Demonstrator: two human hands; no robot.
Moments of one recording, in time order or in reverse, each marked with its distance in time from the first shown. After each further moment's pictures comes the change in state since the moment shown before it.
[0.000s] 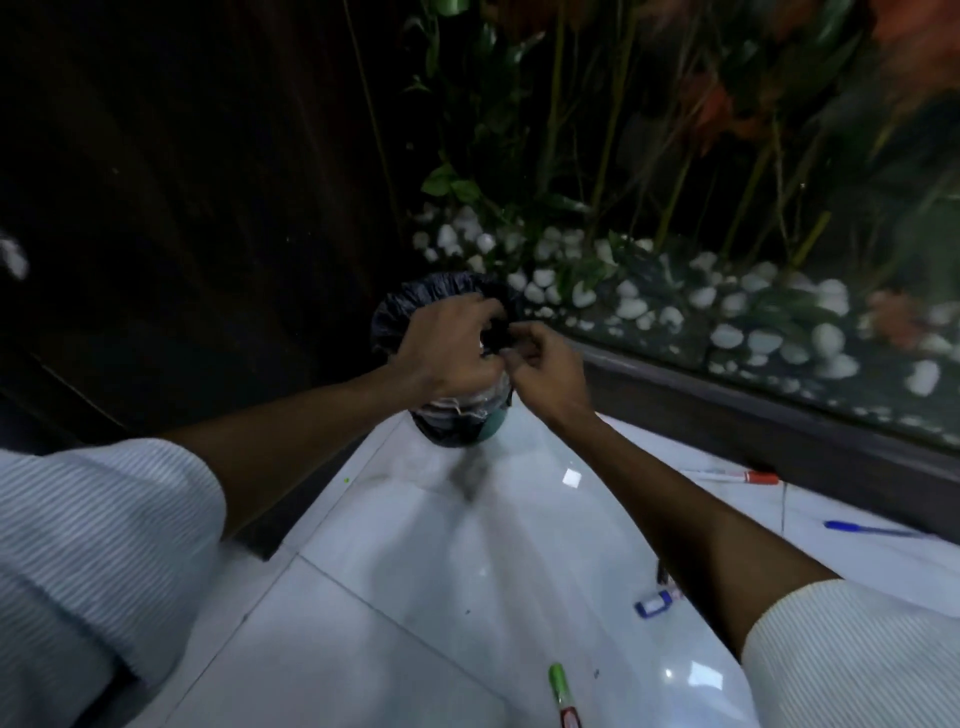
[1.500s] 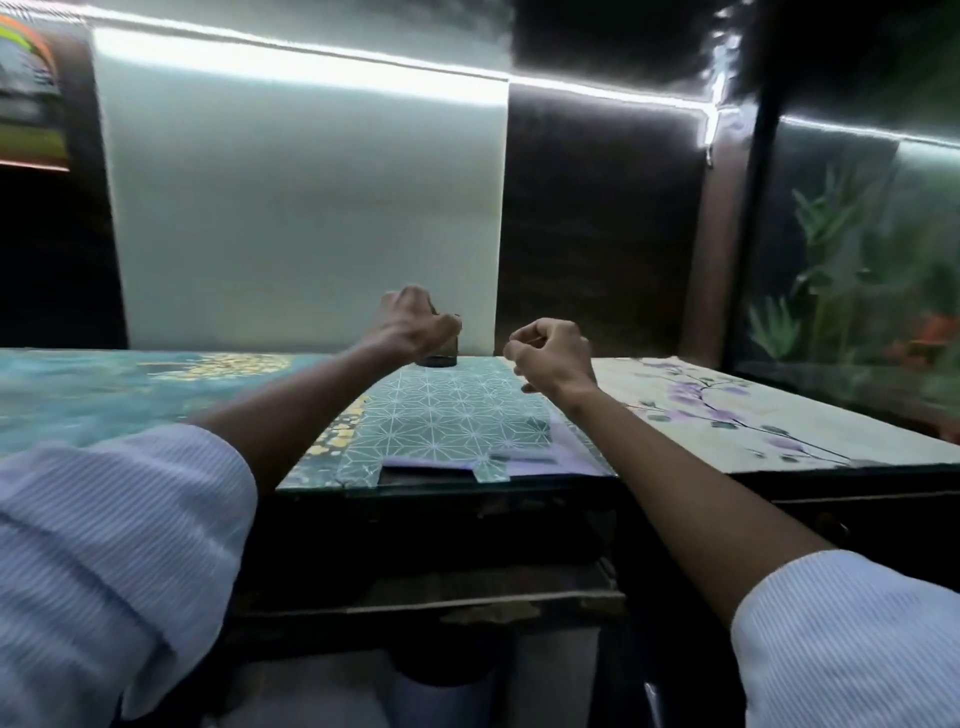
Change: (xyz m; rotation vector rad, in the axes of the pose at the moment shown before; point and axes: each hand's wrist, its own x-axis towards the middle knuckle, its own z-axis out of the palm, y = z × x) left_hand -0.172 -0.197 -0.727 0.212 0.764 -1.002; right_hand -0.016 -0.741 0.235 0.220 -0.548 -0.700
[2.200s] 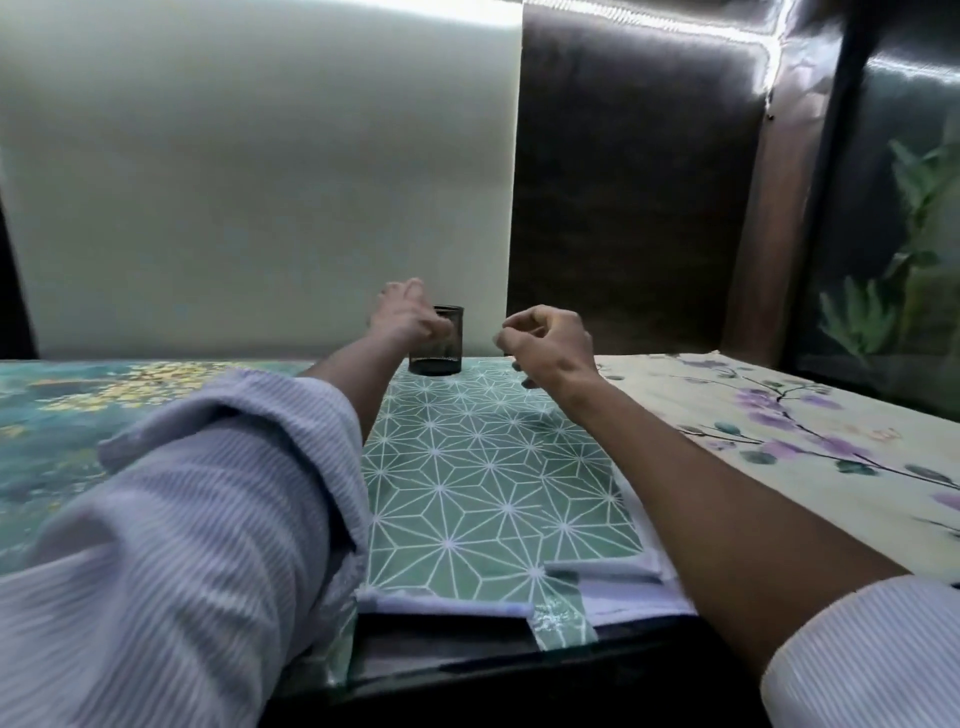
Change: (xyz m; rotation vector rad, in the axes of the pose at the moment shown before) left_hand 0.158 -0.085 0.085 0.233 -0.090 -0.165; right_hand 0.099 0.041 0.073 0.070 -0.037 0.048
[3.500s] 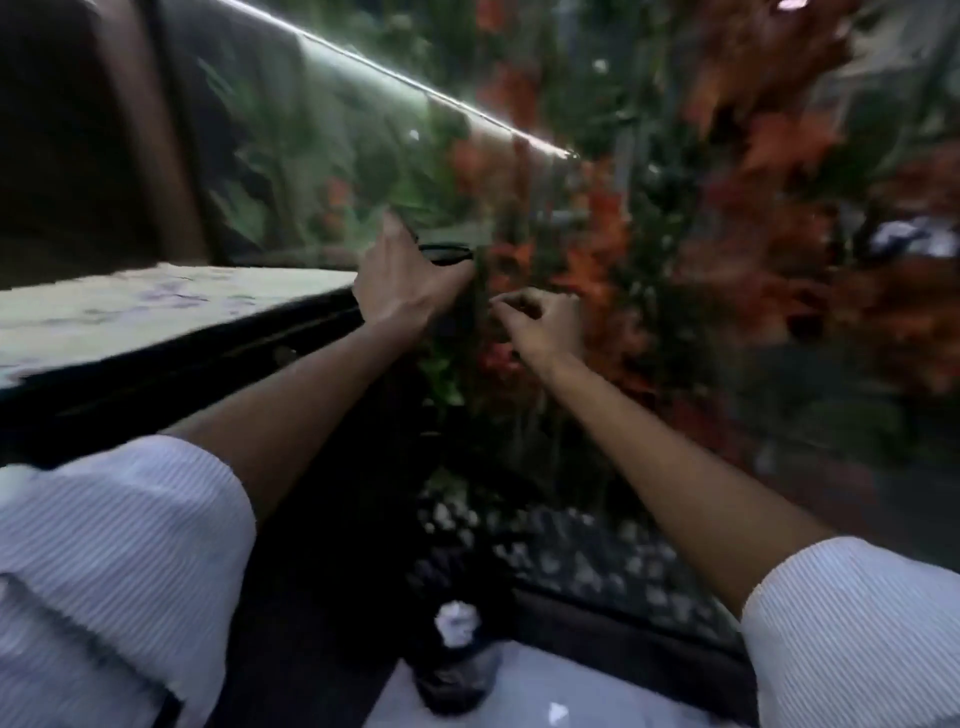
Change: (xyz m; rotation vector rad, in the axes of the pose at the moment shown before) left_hand -0.485 0.413 0.070 -0.766 -0.230 0.617; right_hand -0.406 0.054 -0.440 -0.358 0.901 0.290
